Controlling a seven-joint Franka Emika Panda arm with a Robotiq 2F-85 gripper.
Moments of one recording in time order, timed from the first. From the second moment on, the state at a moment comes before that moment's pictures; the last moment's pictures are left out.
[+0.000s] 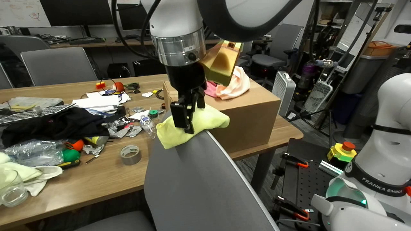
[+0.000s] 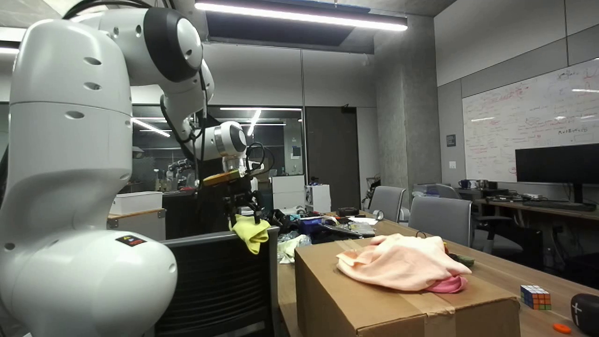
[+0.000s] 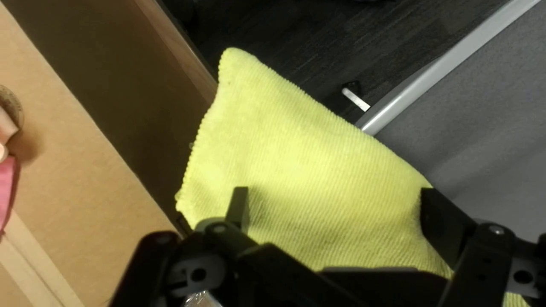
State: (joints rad) arm 0.25 0.02 0.26 -2.03 -0.22 1.92 0.38
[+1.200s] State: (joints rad) arm 0.25 0.03 0.24 -2.02 -0.23 1.93 0.34
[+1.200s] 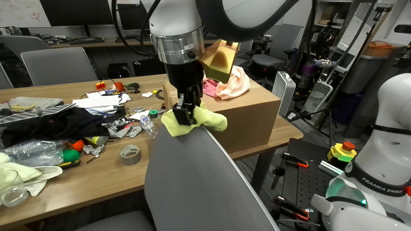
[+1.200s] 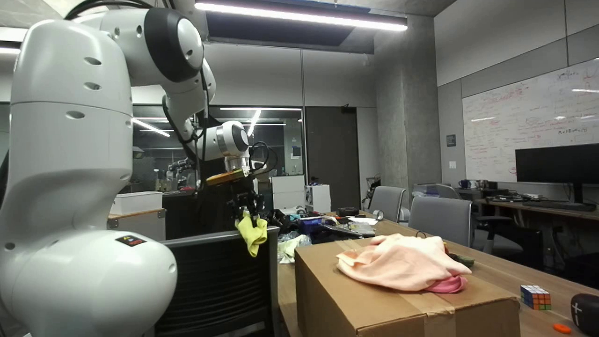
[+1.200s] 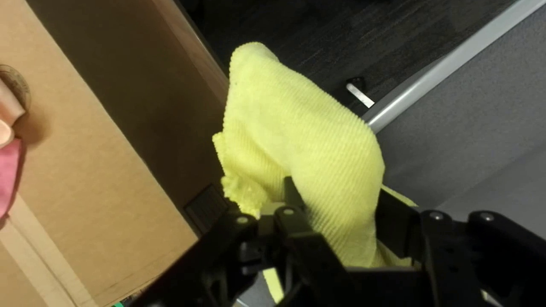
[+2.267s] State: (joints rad) arm 0.22 -0.03 0.21 -1.88 -0.36 1.92 0.36
